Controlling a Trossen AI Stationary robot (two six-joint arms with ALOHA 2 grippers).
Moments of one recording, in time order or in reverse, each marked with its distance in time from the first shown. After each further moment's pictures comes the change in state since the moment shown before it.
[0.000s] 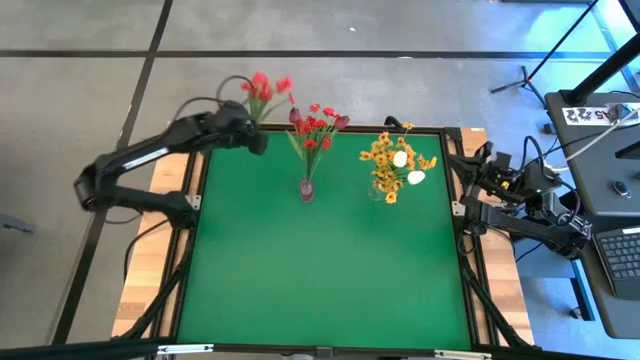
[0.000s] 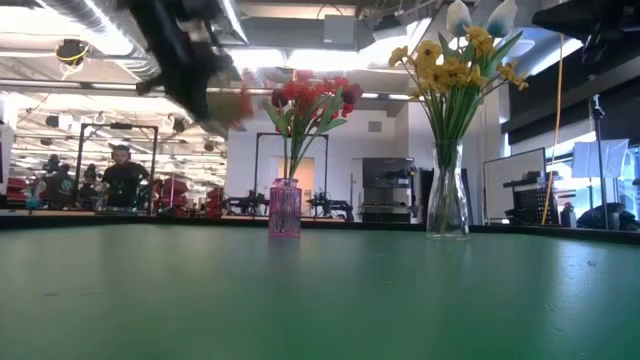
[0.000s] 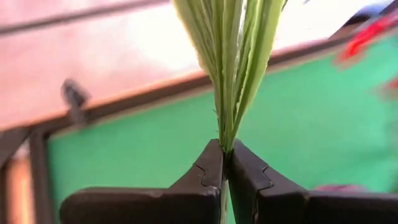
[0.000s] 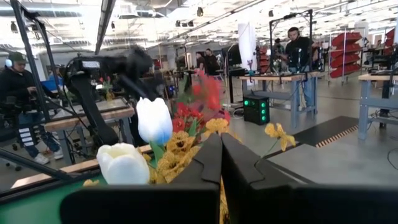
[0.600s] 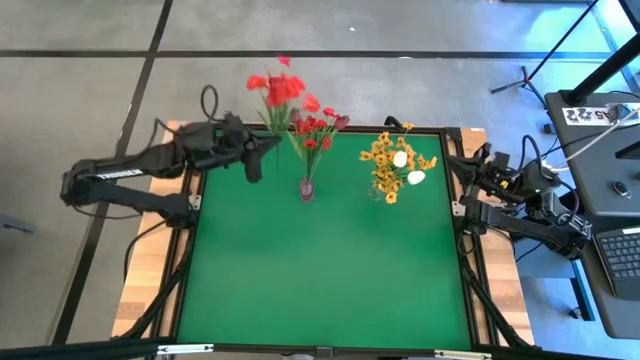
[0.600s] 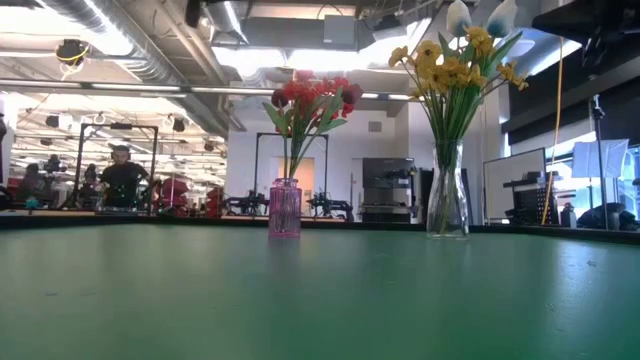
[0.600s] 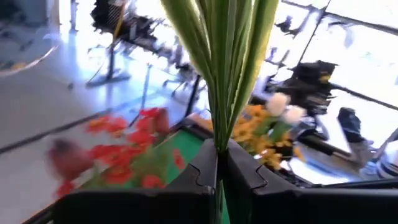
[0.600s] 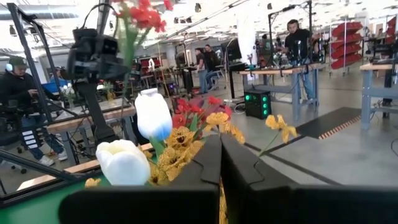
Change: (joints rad) left arm -0.428 -0.199 -0.071 0.638 0.054 0.205; right arm 0.000 0.000 0.000 -0.021 0.000 0.042
